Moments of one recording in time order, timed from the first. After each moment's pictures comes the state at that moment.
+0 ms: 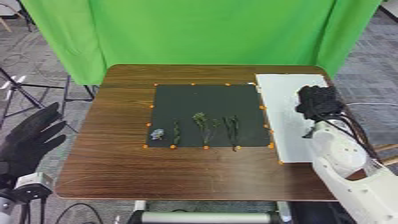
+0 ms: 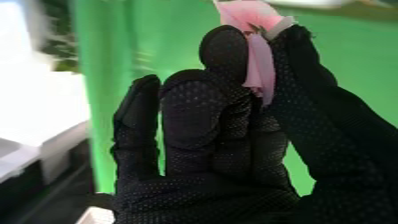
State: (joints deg) left arm 142.1 -61.9 -123.1 -128.1 46.4 -1.4 0.9; right arm -85.2 -47.3 68.2 -96.1 -145.5 7.9 24.9
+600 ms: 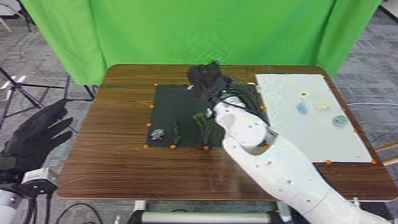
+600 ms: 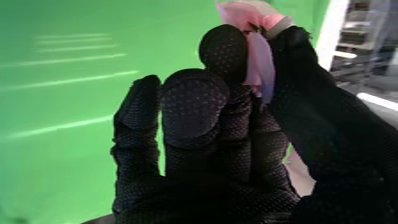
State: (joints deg) left arm 140.1 -60.4 -121.3 -127.9 46.4 -1.3 0.2; right arm -63.2 -72.7 44.2 -87.3 -150.3 6.3 13.7
